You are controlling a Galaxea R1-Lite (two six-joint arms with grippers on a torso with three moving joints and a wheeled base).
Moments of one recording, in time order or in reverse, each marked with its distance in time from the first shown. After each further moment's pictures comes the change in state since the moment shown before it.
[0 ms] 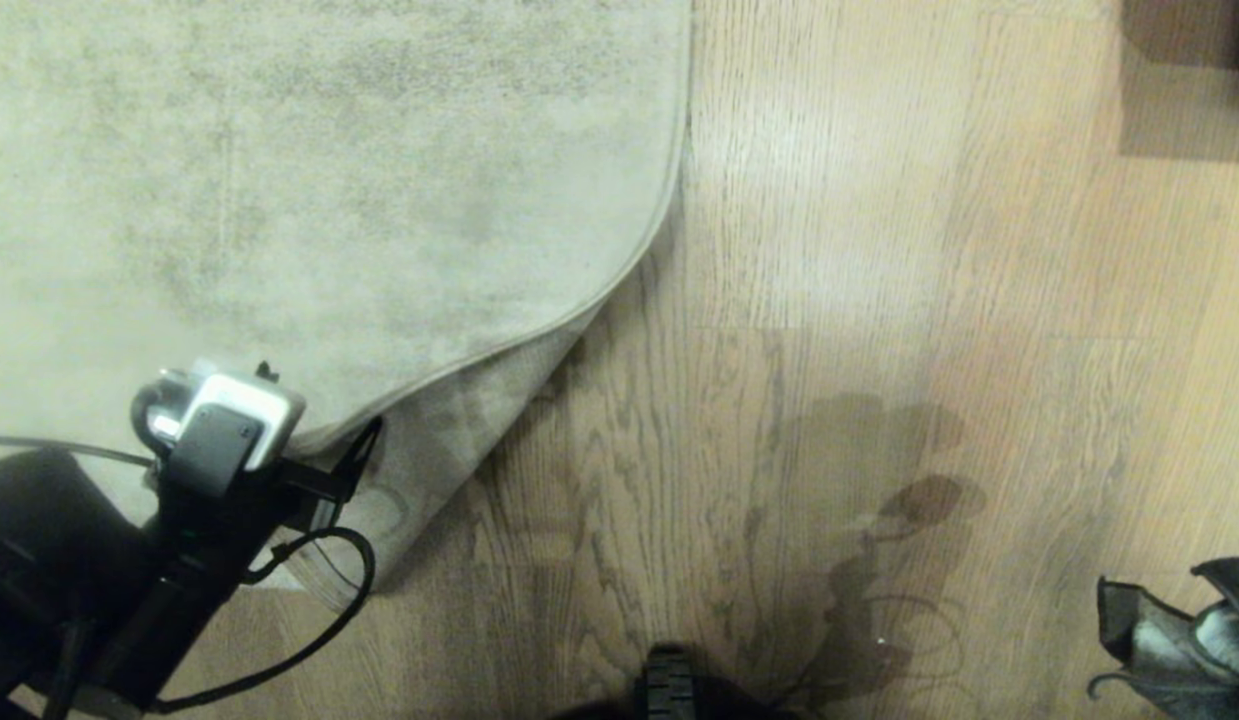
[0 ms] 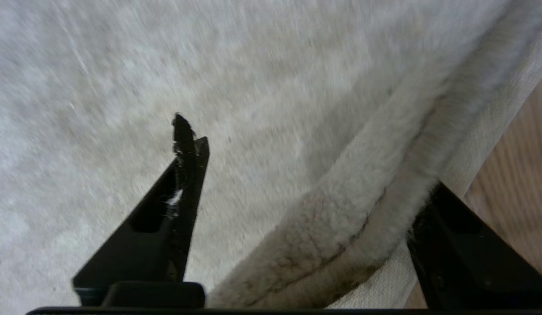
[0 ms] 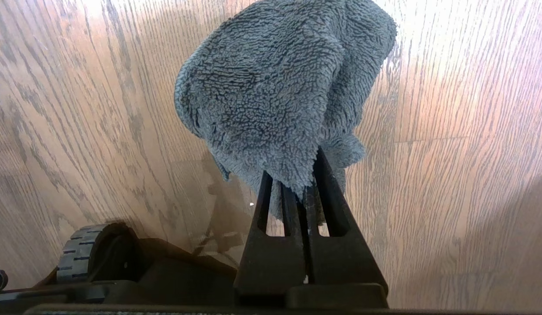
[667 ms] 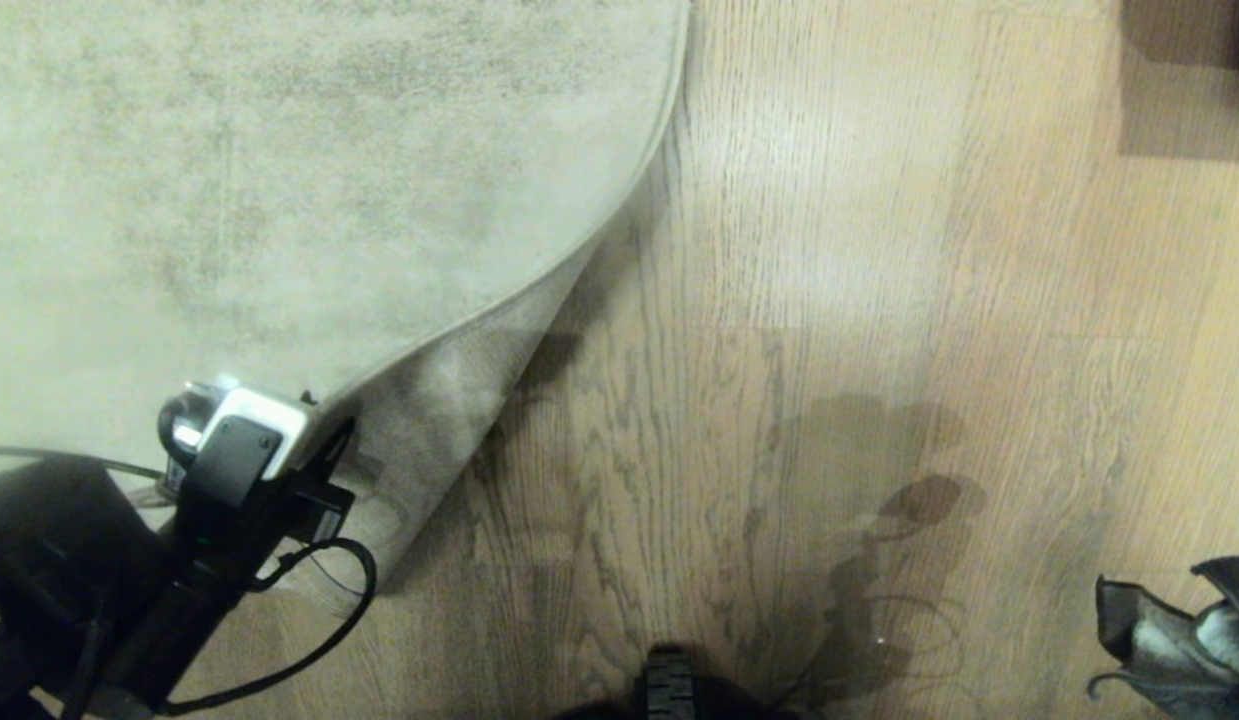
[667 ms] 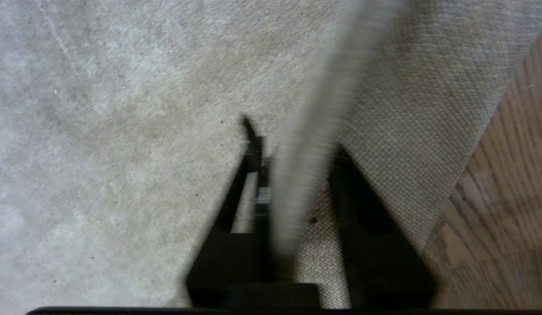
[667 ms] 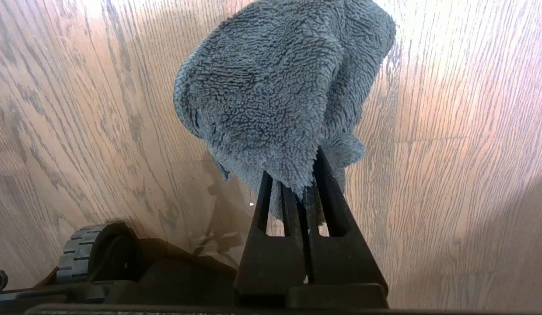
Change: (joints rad) left arm 0.030 0.046 0.016 -0.002 -0.003 0.016; right arm 0.000 0.000 0.000 0.000 0.000 0.001
